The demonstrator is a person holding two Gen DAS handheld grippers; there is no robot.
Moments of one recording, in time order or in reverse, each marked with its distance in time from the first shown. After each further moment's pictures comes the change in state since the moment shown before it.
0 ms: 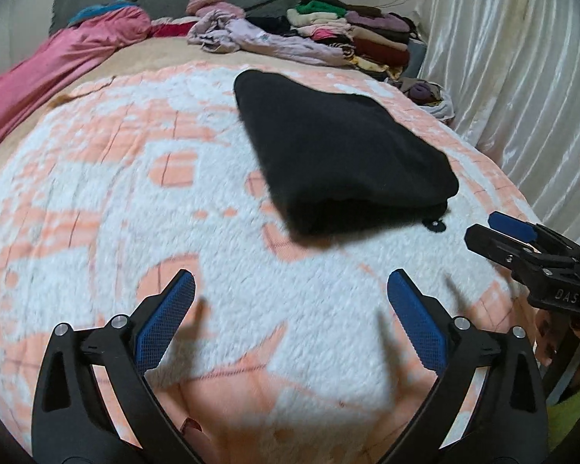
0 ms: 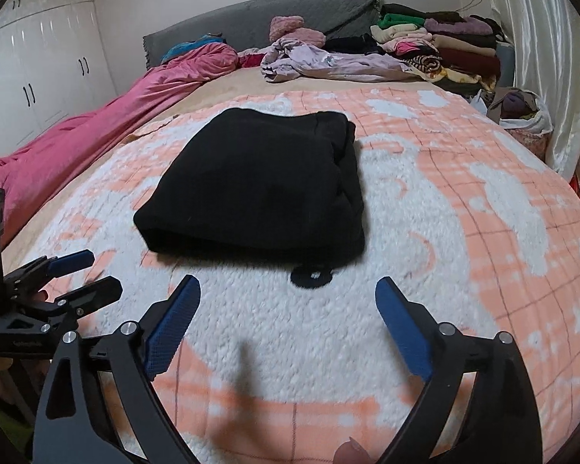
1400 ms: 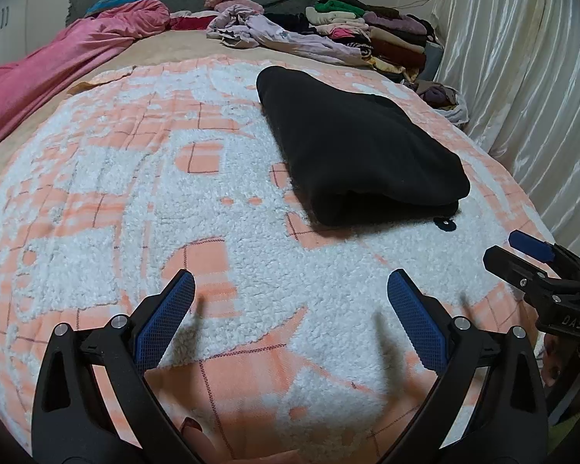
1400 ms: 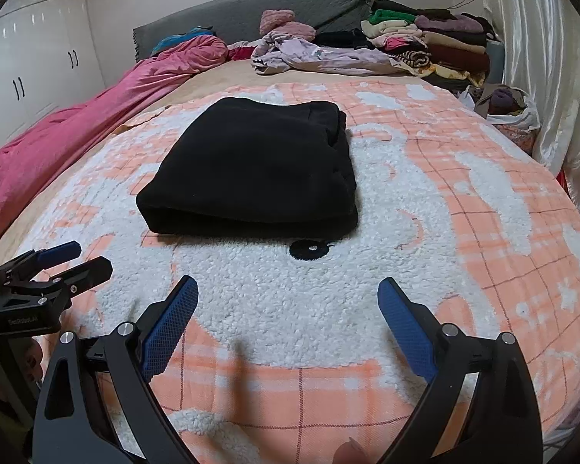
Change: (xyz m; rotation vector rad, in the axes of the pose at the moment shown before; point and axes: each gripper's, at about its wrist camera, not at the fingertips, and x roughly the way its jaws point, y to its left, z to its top) left arm -0.011 0.007 -0.003 -0.040 0.012 0.033; right arm -0.014 0.008 -0.012 0.003 0.024 -0.055
